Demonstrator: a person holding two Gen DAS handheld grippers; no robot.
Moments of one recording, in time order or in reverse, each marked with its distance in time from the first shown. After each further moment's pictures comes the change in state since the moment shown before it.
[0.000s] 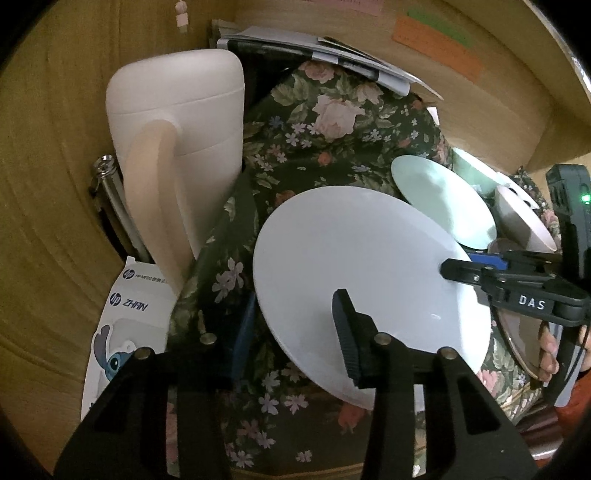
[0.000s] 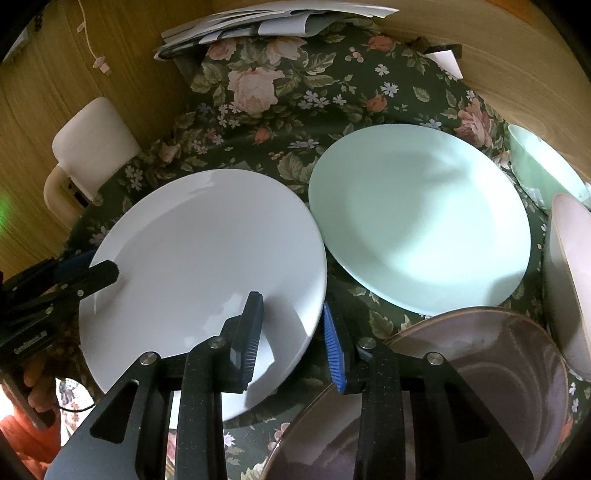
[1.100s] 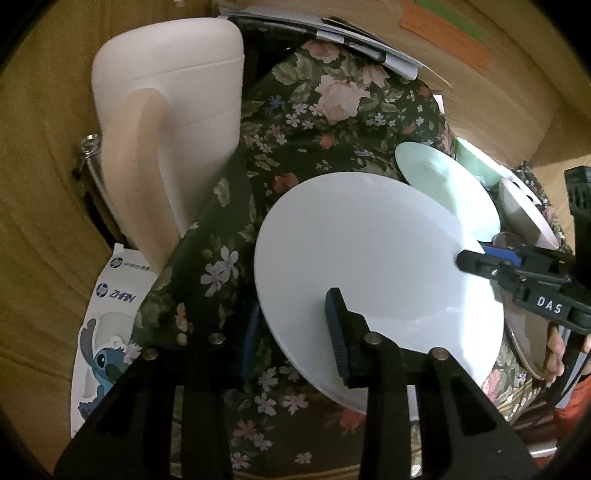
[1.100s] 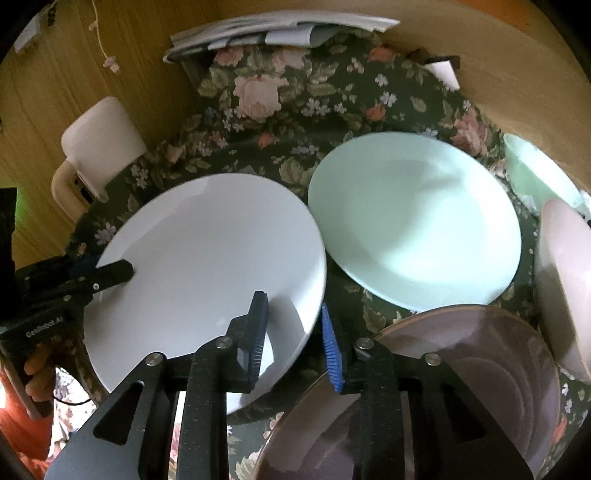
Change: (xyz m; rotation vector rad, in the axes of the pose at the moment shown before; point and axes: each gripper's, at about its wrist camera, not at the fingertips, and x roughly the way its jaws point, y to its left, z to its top) left arm 0.013 0.002 0.002 -0.032 0.081 -0.021; right arm -0.004 0.002 -0.005 -0.028 -0.022 -0.017
